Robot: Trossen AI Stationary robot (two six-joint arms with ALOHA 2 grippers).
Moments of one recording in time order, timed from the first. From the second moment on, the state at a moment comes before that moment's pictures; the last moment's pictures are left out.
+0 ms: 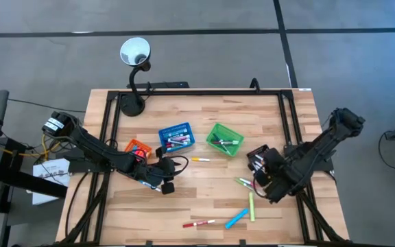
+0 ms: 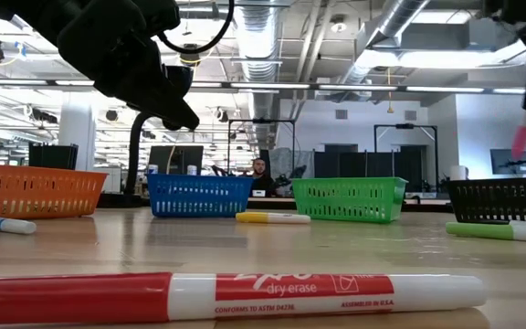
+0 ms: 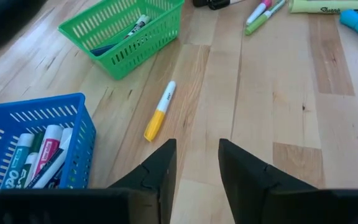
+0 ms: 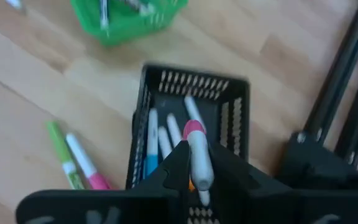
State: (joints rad) left arm -0.46 1.46 0.70 0.02 -0.60 -0.30; right arm 0.74 1.41 1.06 -1.48 0.46 1.71
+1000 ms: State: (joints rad) left arm -0.46 1.46 0.70 0.07 -0.60 -0.30; right arm 0.52 1.49 1.06 -1.24 0.55 1.23
